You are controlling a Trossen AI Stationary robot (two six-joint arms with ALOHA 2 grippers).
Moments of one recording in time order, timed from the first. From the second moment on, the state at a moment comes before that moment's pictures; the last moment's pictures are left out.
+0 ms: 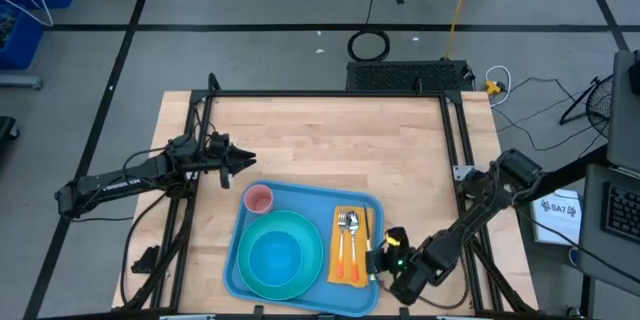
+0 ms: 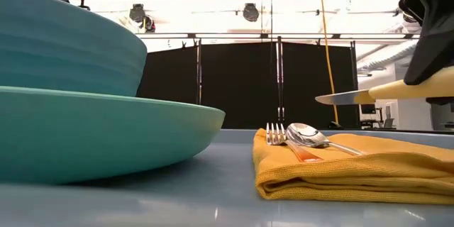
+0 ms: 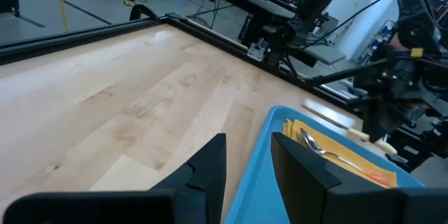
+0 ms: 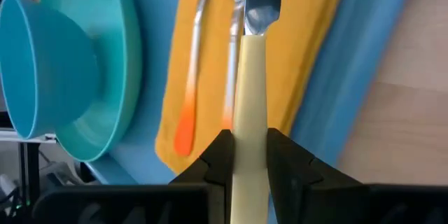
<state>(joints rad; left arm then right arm) 0.37 0.25 0.04 0.06 0.25 -0.37 0.81 1.76 1.06 -0.45 0.55 2.19</state>
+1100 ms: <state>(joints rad) 0.37 0.25 0.04 0.06 0.25 -0.37 0.77 1.94 1.29 -0.70 0.53 2.22</state>
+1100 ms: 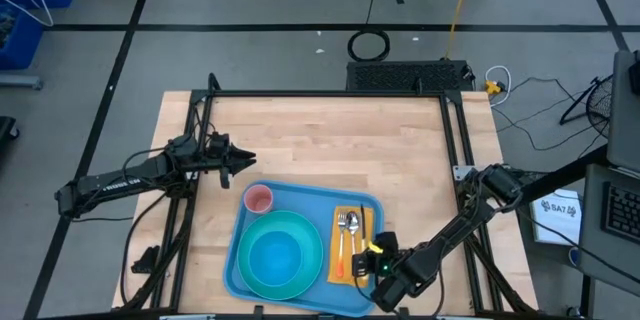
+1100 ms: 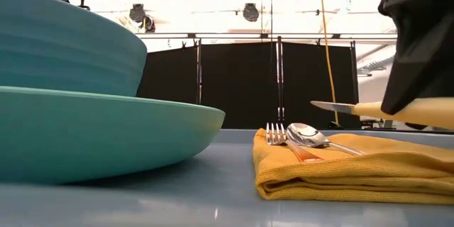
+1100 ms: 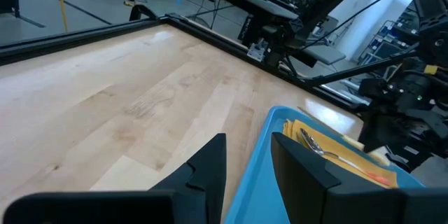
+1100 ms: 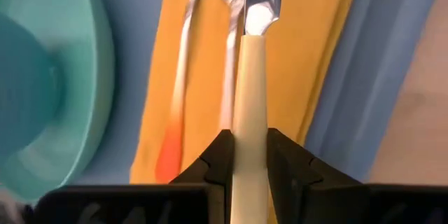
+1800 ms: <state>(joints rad) 0.37 0.25 0.04 0.06 0.25 -0.37 0.75 1.98 1.29 -0.68 0.47 2.22</state>
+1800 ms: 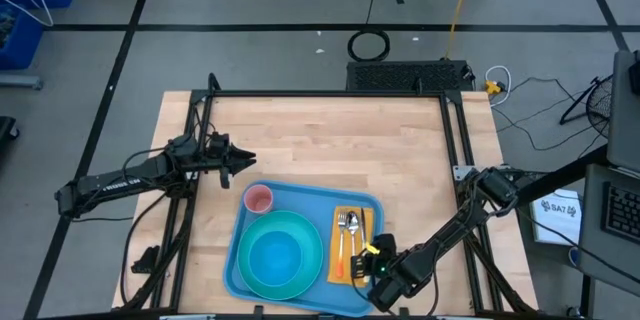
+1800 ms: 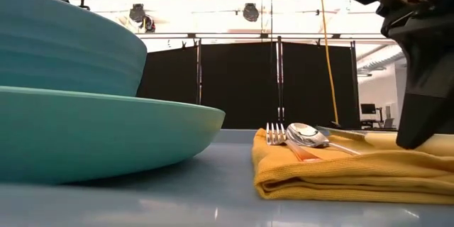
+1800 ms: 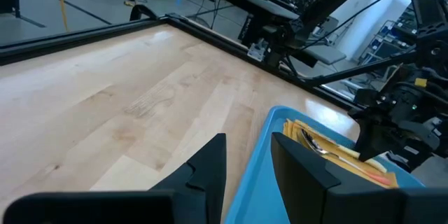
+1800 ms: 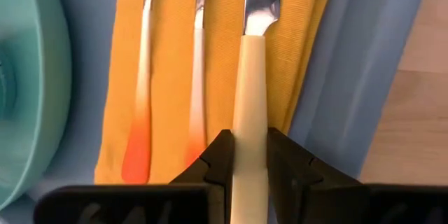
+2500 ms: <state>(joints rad) 0.37 0.25 0.04 0.06 0.25 -0.37 0.75 1.98 1.29 -0.57 0.48 2.18</state>
